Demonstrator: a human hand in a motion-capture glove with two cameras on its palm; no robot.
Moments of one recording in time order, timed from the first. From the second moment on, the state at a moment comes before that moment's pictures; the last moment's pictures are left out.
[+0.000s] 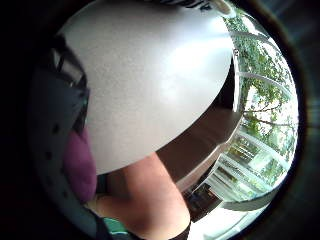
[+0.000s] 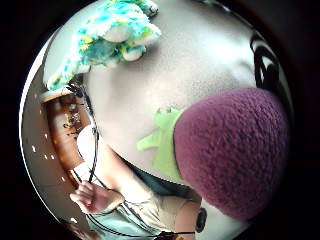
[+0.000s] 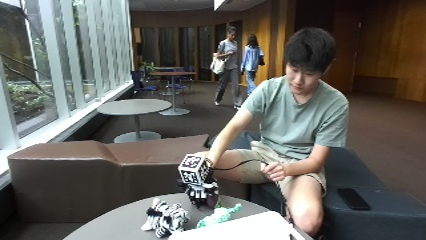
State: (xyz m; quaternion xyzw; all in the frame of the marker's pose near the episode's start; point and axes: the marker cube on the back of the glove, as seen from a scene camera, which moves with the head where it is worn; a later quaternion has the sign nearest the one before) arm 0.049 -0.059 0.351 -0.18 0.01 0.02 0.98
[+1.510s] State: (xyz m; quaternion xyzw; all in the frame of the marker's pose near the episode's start) arm -0.207 -0.331 0.107 -0.23 0.01 0.04 0.97
